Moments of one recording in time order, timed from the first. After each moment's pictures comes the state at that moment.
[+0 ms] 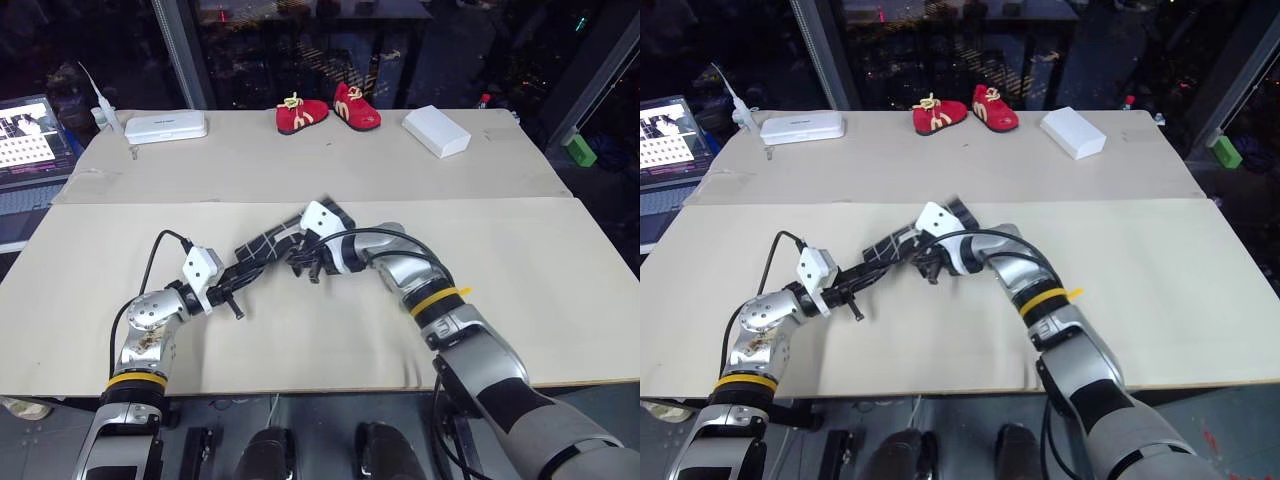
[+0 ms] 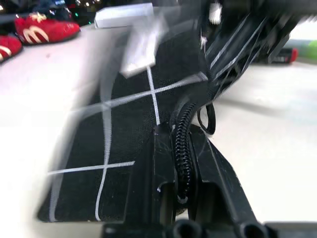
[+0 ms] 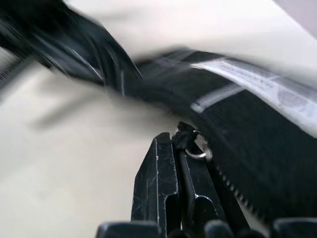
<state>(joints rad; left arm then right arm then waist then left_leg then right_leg) -0.39 0.47 0.07 0.46 -0.28 -0.28 -1.02 -1.02 -0.17 0.32 0.70 0.01 0.33 0.95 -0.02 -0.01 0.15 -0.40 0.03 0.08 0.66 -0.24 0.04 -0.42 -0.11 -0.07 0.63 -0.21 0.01</state>
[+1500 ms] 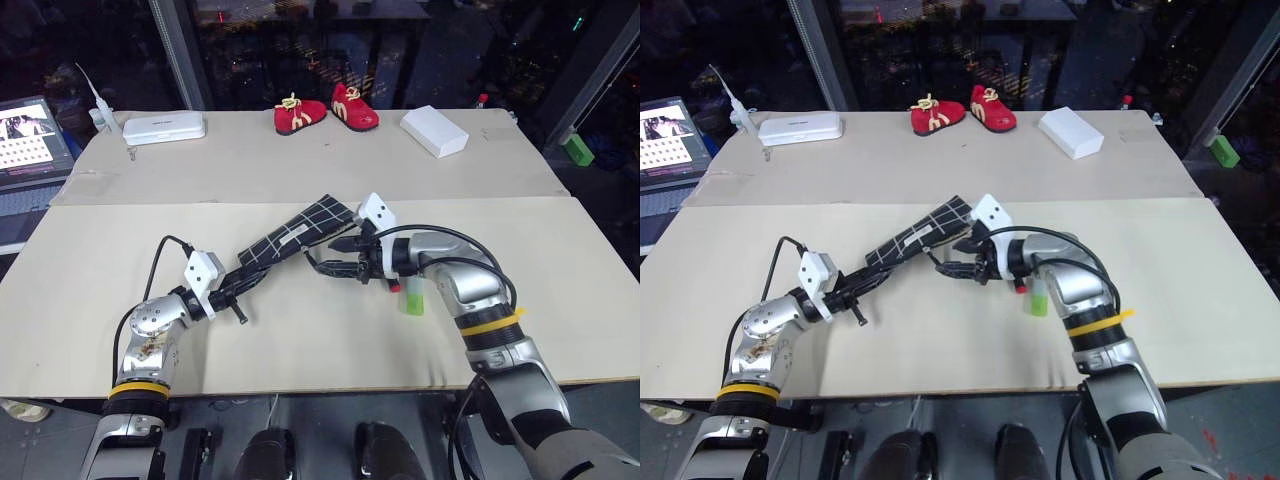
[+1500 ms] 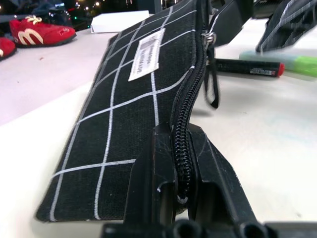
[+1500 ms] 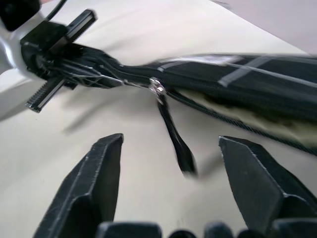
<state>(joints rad) -0.34 0.44 0.08 0.38 -0.30 -0.22 -1.00 -0.75 -0.29 0.16 0.19 0.18 0.68 0.97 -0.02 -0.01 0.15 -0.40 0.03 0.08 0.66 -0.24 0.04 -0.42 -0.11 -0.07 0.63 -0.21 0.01</state>
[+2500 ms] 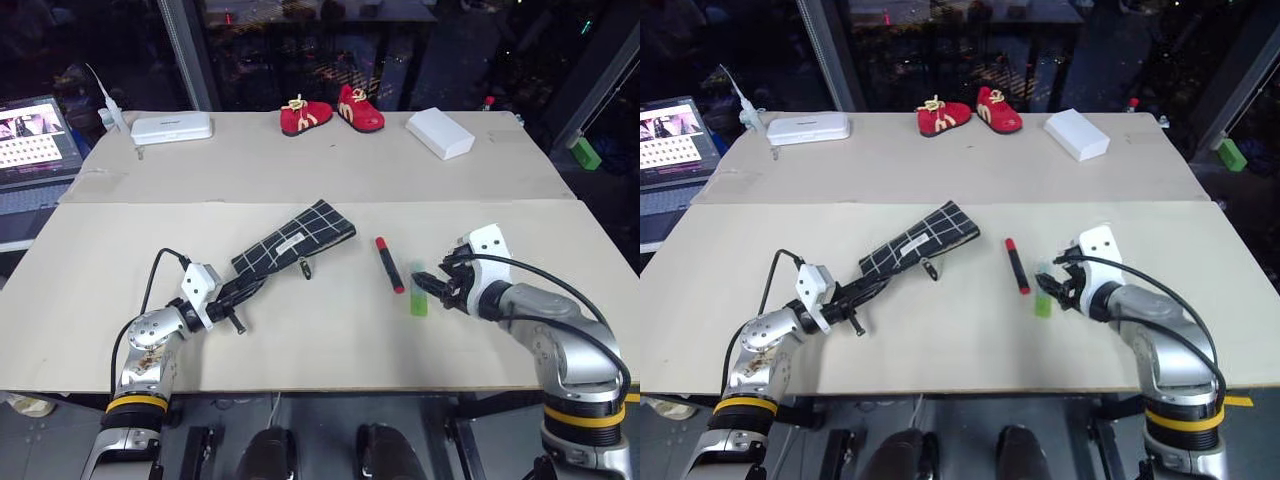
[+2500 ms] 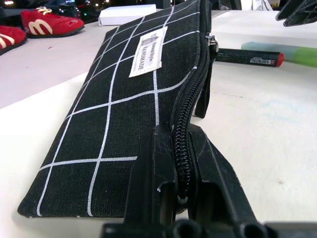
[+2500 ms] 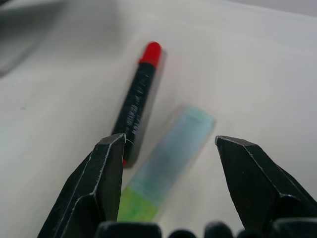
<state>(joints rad) -0.27 0.43 0.09 0.37 -0.30 -0.25 -1.00 -0.29 -0.47 -0.17 -0.46 0.24 1.13 0.44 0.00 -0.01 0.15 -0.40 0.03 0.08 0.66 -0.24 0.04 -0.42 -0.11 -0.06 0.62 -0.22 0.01</state>
